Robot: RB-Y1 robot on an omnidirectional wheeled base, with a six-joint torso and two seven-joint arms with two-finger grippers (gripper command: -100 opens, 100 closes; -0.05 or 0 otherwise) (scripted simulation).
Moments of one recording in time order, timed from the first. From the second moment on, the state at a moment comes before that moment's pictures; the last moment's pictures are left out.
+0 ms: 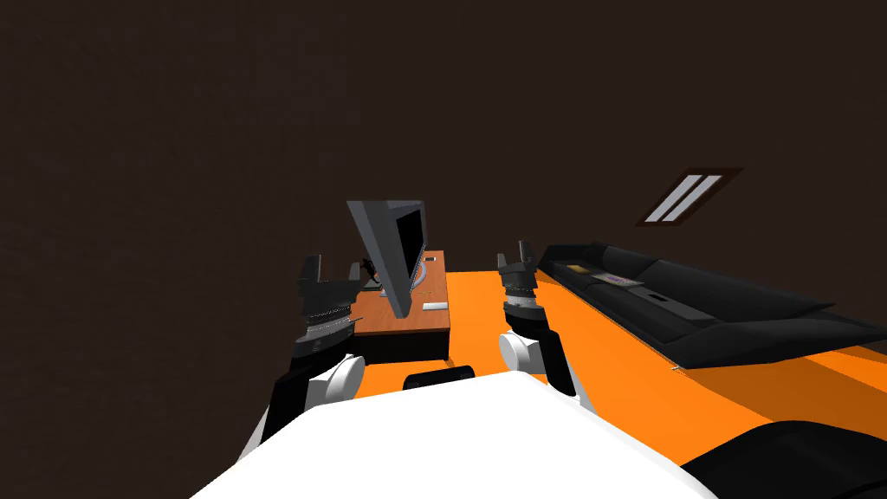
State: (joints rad) left arm 0.49 -0.02 -0.07 -2.35 0.01 -0.48 0.08; right arm 0.48 0.02 0.06 -2.39 -0.07 -0.38 0.11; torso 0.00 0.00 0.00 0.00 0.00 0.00
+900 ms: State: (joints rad) left arm 0.46 0.14 -0.05 -2.30 0.08 -0.31 0.08; right arm 0.48 0.02 0.06 -2.39 -0.07 -0.38 0.11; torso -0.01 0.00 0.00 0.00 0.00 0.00
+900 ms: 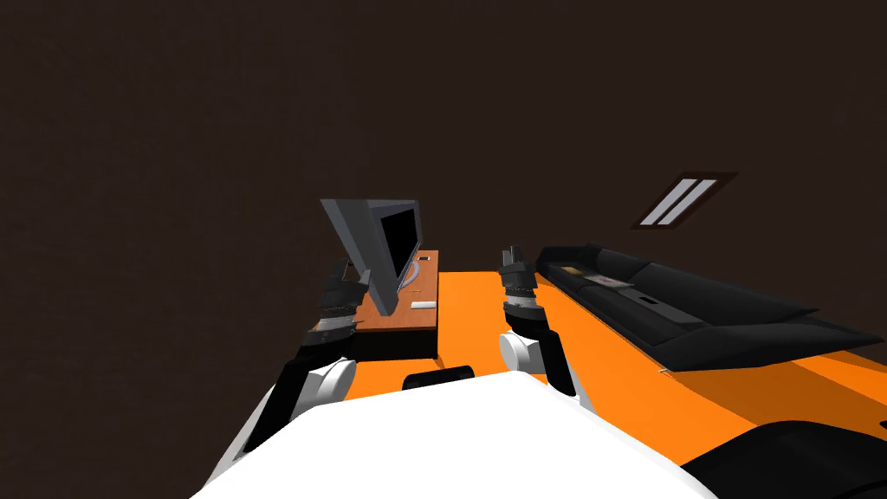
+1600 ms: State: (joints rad) left arm 0.44 0.17 -0.02 -2.21 0.16 -0.11 0.05; right arm 0.48 0.02 0.06 -2.39 -0.07 -0.38 0.11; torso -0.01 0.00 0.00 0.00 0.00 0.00
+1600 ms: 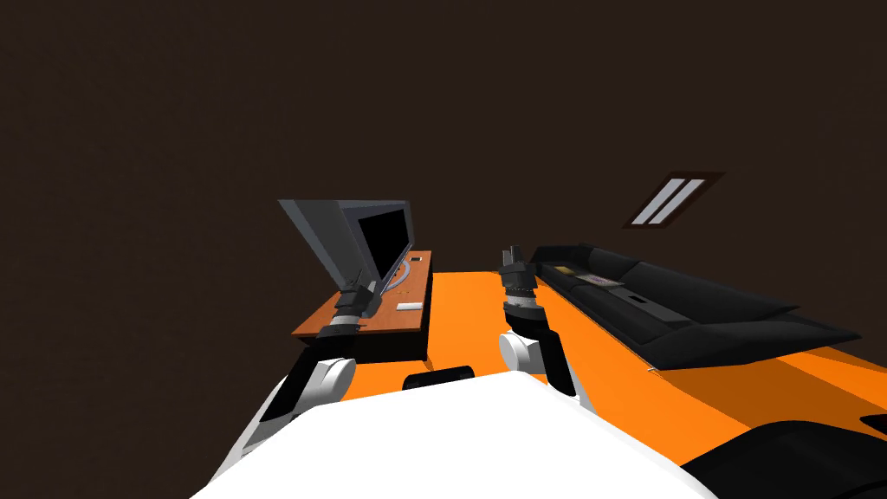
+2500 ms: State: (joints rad) left arm 0.40 0.18 0.03 -2.08 0.23 0.12 -0.01; right arm 0.48 0.02 0.06 -2.39 -0.07 -0.38 0.11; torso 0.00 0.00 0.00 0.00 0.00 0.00
